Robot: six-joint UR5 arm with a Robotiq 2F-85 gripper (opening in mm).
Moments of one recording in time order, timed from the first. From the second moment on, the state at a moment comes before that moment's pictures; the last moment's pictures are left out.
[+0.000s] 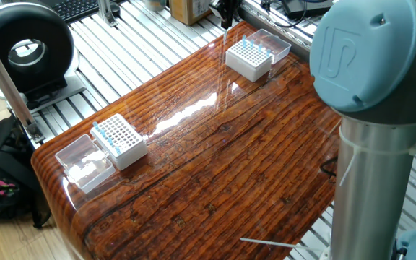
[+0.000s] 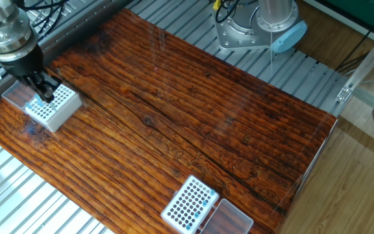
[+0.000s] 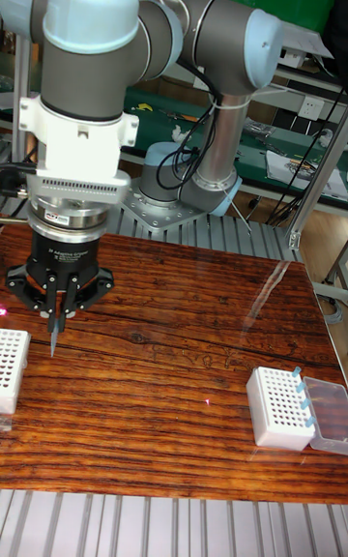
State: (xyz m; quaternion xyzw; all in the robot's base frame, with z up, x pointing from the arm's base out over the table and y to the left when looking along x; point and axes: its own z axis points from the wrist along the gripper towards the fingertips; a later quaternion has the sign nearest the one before) arm 0.668 -0.143 0.170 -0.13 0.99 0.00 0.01
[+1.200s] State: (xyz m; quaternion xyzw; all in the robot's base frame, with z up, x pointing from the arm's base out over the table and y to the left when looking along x) arm 0.667 0.048 0.182 -0.09 1.00 0.01 0.02
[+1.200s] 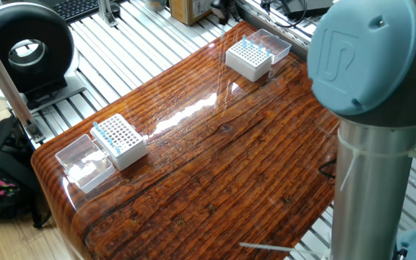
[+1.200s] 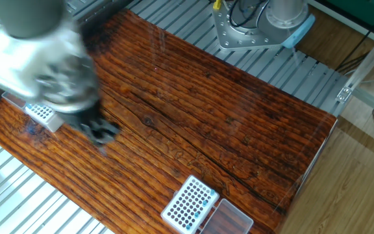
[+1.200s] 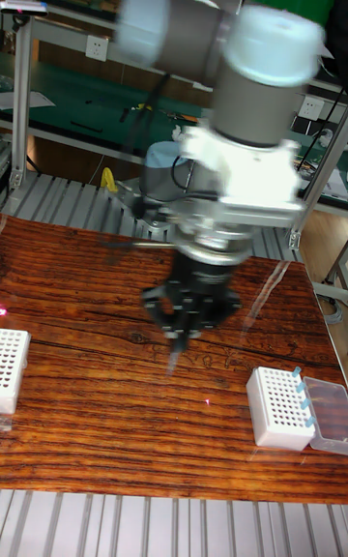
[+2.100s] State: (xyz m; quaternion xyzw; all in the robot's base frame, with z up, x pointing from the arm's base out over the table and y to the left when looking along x) arm 0.643 0.093 0.179 -0.20 0.98 -0.01 0.02
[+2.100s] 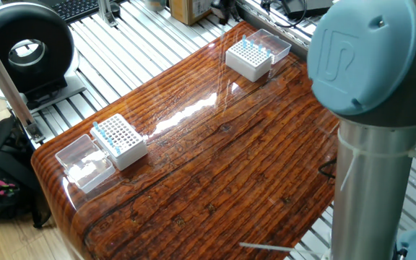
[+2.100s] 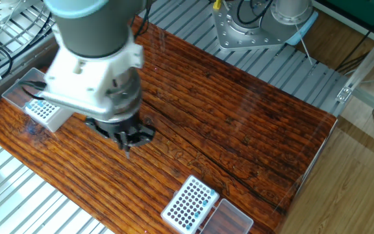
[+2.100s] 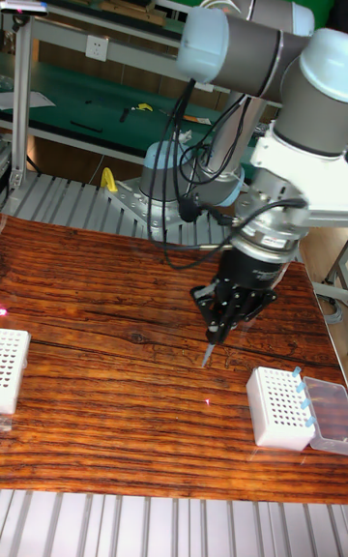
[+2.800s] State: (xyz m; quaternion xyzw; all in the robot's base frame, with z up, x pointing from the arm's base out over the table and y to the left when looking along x) arm 0.612 0.208 0.172 -0.10 0.99 0.01 0.04
